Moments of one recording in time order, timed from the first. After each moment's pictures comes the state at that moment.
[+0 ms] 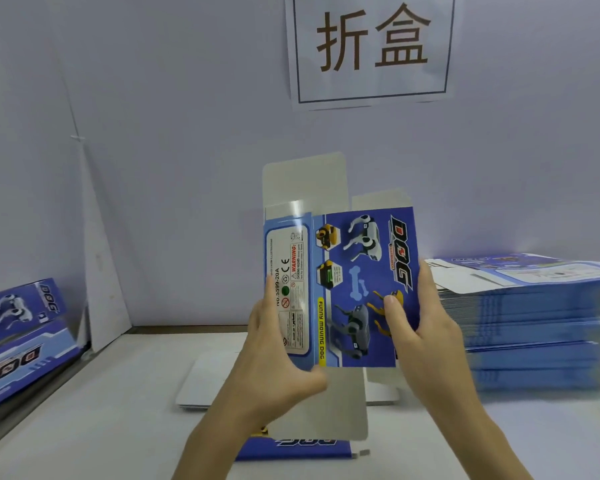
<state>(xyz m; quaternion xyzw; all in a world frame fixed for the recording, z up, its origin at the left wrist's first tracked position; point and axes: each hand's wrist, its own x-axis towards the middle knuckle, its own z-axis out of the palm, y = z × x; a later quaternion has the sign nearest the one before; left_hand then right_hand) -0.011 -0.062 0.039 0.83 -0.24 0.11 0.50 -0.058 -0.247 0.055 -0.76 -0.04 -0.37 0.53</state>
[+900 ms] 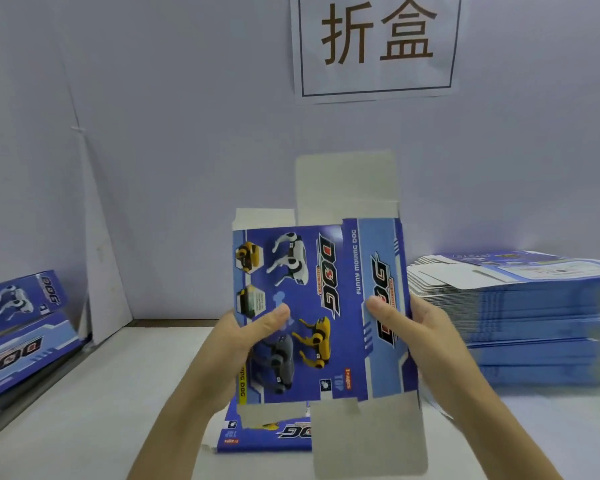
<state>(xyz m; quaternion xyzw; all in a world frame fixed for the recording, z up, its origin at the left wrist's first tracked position) -0.011 -0.039 0.060 0.68 -0.17 -0.01 0.72 -0.052 -0.257 0.054 -0.68 -0.02 -0.16 0.71</state>
